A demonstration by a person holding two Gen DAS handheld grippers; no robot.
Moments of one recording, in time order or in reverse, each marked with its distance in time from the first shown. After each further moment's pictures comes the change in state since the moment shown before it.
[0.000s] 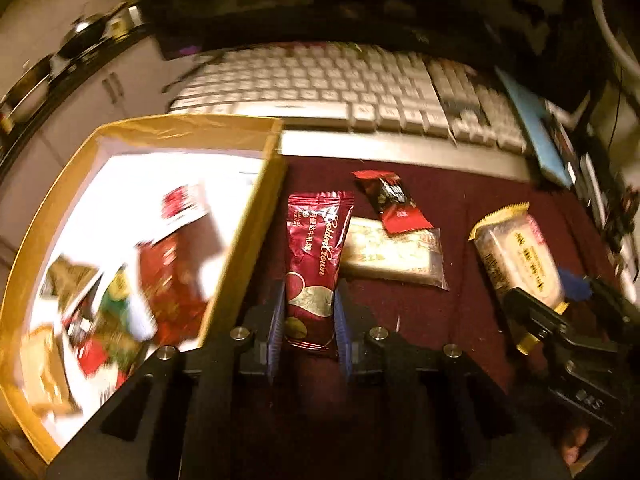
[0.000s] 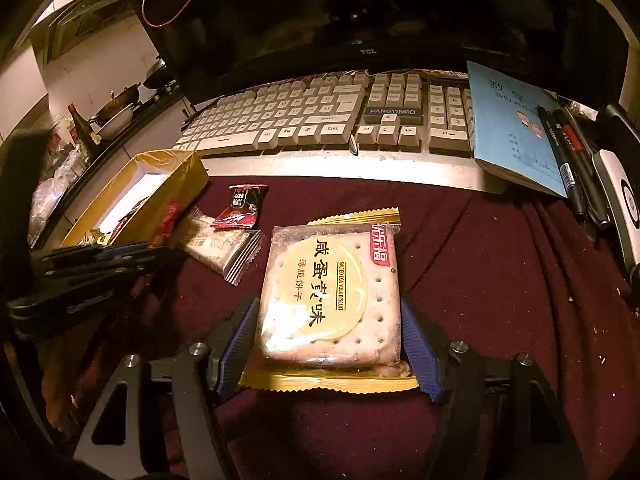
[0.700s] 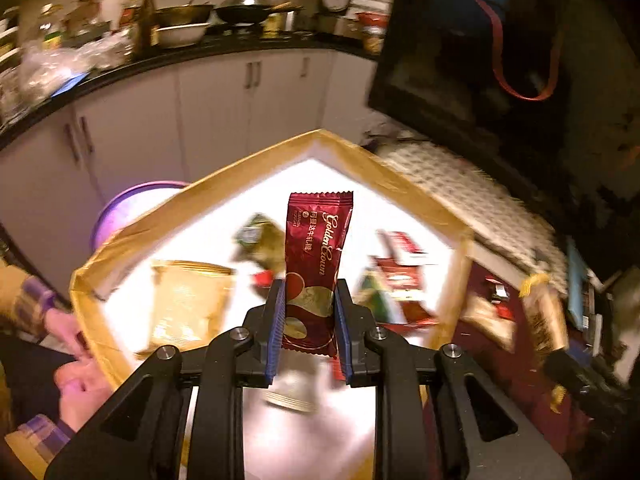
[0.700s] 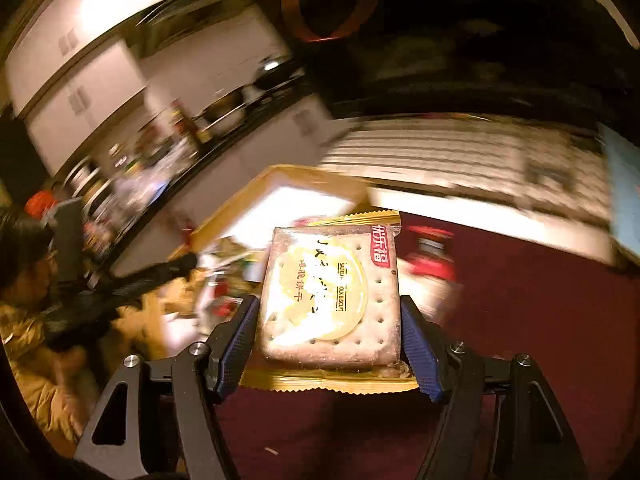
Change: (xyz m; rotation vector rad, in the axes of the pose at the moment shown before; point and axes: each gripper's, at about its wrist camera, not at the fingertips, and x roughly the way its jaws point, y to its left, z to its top) left arm -0.068 0.145 -0.045 -0.473 -0.198 0.129; right arm -0.024 0.105 0.036 -0.162 -0.015 0.381
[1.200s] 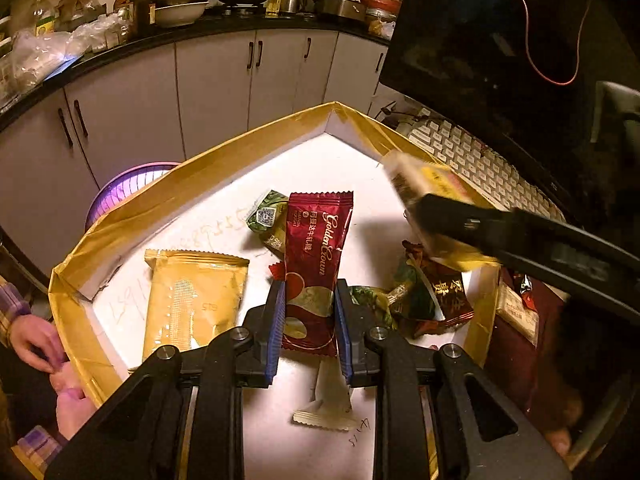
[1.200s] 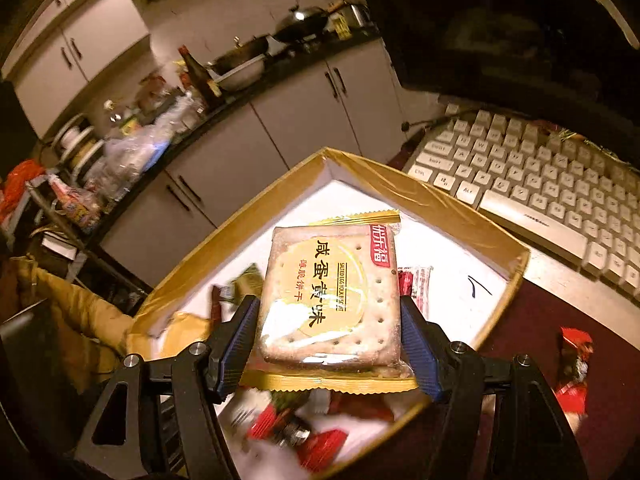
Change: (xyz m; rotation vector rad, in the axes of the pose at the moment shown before) left arm 0.028 0.015 -0.003 0.010 0.060 -0.019; right arm 0.148 0.062 0.072 -0.058 0.160 -0.017
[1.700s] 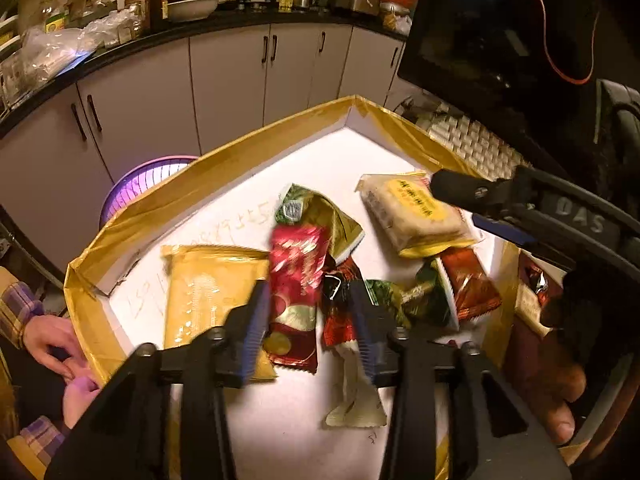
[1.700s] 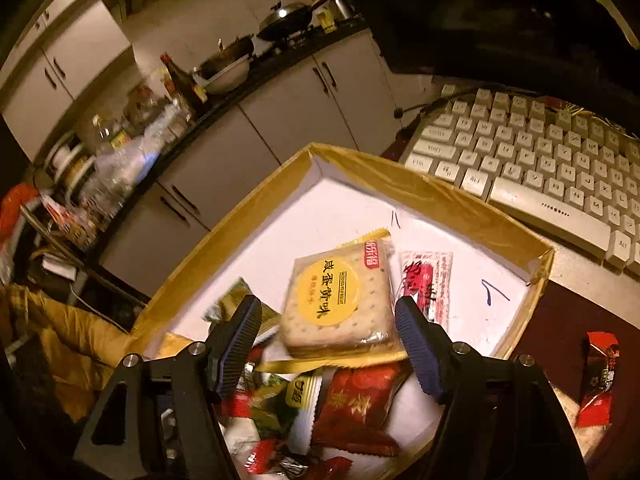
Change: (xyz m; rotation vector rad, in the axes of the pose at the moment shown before) left arm 0.001 0.005 0.000 -0.016 0.013 0.054; right arm 0.014 -0.014 0.008 0.079 -0.014 0.034
